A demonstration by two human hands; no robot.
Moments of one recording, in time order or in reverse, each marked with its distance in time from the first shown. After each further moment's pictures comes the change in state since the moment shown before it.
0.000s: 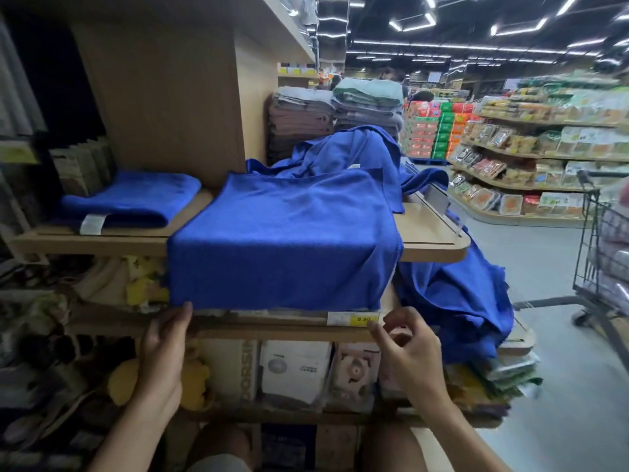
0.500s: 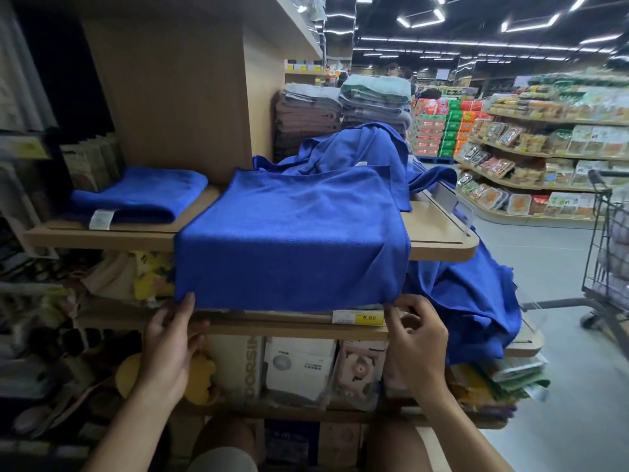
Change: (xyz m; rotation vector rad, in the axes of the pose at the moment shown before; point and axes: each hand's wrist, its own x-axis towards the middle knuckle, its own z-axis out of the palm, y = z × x) left_hand 0.006 0.003 -0.003 -0.141 -0.077 -0.020; right_hand 0.012 -0.009 0.010 0.035 0.131 -0.051
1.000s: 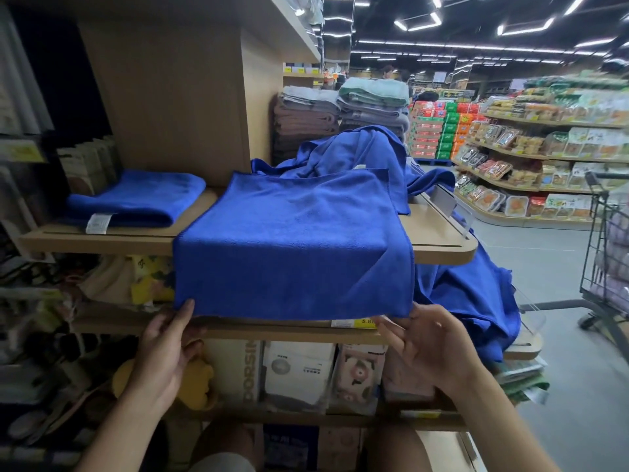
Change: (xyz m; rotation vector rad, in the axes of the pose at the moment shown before) left_hand 0.013 -0.003 -0.021 0.027 -0.102 -0.060; right_hand 0.031 0.004 -0.036 1.253 -0.575 0.955
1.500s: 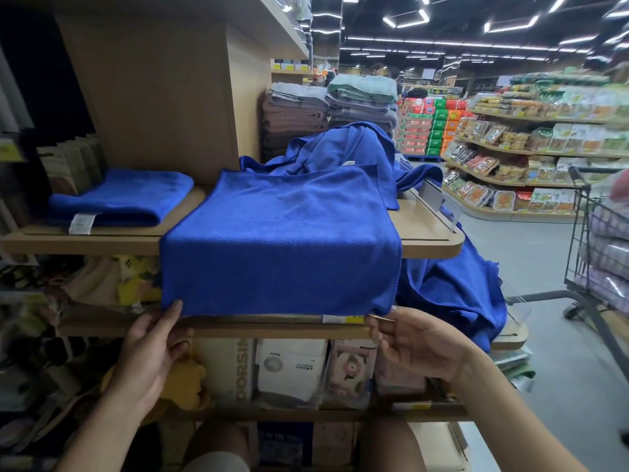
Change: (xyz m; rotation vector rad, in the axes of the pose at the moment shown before) left_hand -0.001 0.006 -0.002 0.037 -0.054 -0.010; right_hand -0.006 -0.012 0.007 -0.134 0.013 0.261
